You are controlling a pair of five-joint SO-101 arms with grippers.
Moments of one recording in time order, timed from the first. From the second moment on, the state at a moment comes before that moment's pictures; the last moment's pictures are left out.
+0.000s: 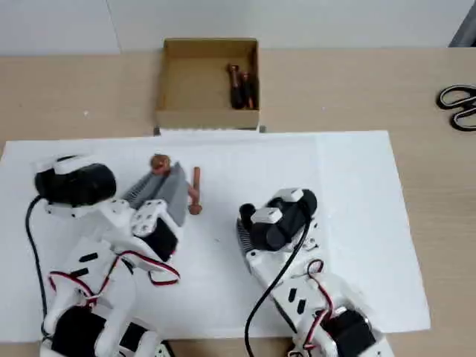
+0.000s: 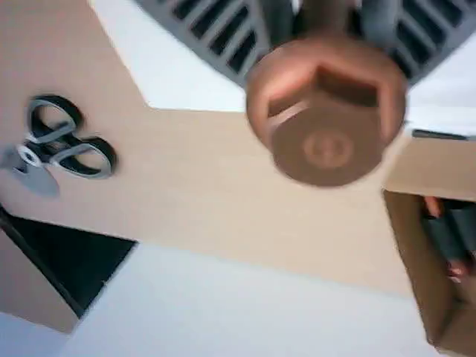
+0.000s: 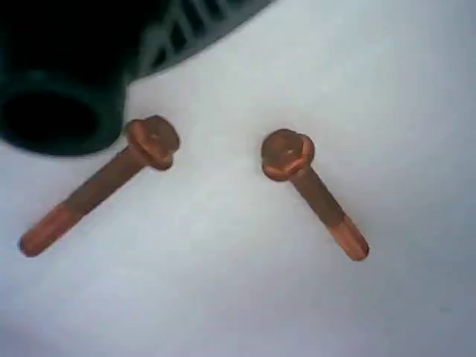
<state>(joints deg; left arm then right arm) 18.8 -84.4 56.1 52.6 33.2 -36.5 -103.2 80.6 53.1 -4.3</state>
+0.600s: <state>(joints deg) 29.2 -84.3 64.0 42.2 34.8 -40.5 -103.2 80.7 52.6 -1.9</state>
